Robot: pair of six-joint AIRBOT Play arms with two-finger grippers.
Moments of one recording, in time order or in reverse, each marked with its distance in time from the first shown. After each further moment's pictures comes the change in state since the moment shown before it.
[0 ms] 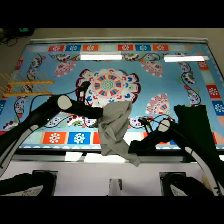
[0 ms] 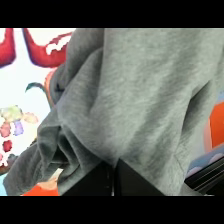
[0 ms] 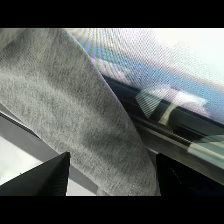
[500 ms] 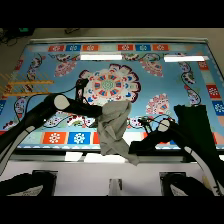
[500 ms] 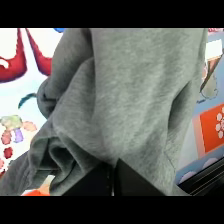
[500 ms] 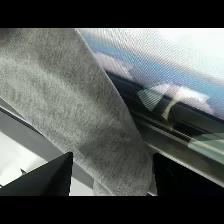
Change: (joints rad) left arm 0.002 0.036 0.000 0.005 0.017 0.005; right arm 0.000 -0.013 -0.001 0.006 0.015 -0.010
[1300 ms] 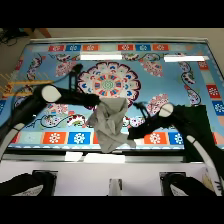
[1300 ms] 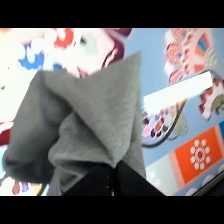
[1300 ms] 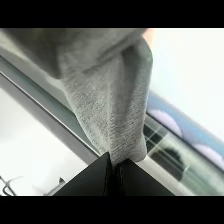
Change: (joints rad) left arm 0.042 0.063 0.163 0.017 -0.005 0.064; right arm -0.002 0.005 0.330 0.029 0.094 -0.115
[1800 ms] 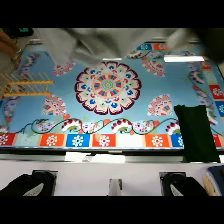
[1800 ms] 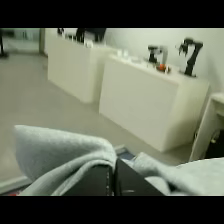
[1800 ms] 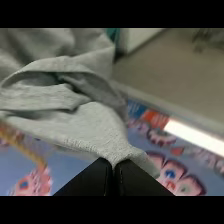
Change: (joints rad) left arm 0.105 0.266 0.728 0.027 0.022 0.131; right arm 0.000 0.338 0.913 -0.298 -0.291 0.092
